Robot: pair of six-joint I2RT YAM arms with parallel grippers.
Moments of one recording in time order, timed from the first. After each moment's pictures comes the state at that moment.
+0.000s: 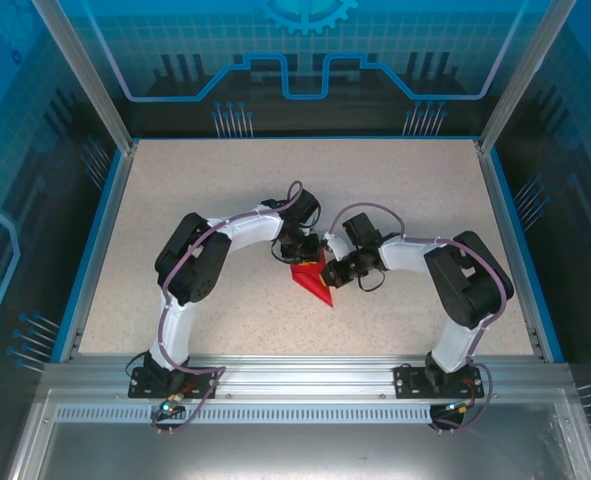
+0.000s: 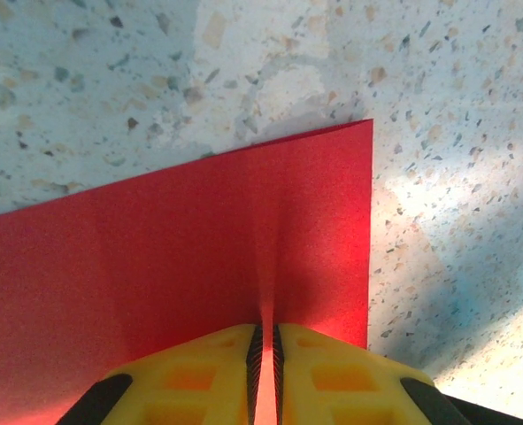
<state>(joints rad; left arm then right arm) -0.61 2.11 1.47 -0.66 0.32 -0.68 0.49 1.77 0.86 -0.25 -0.55 0.06</state>
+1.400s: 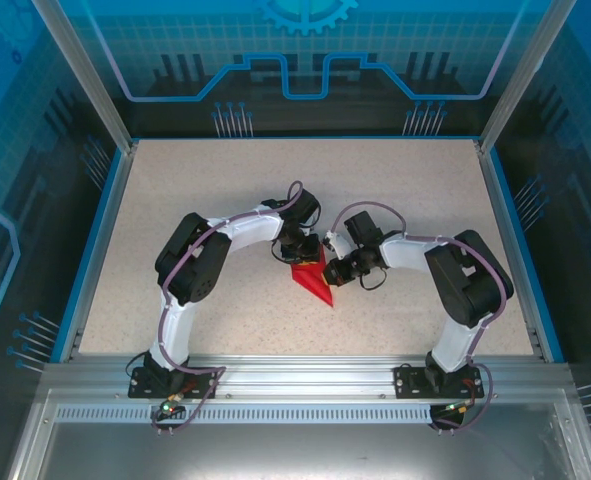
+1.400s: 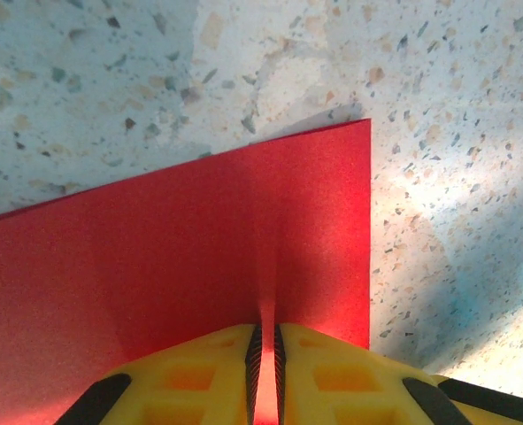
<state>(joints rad) -0.61 2.11 1.47 -0.66 0.32 -0.68 0.48 1.77 0.87 -0.29 -0.55 0.07</state>
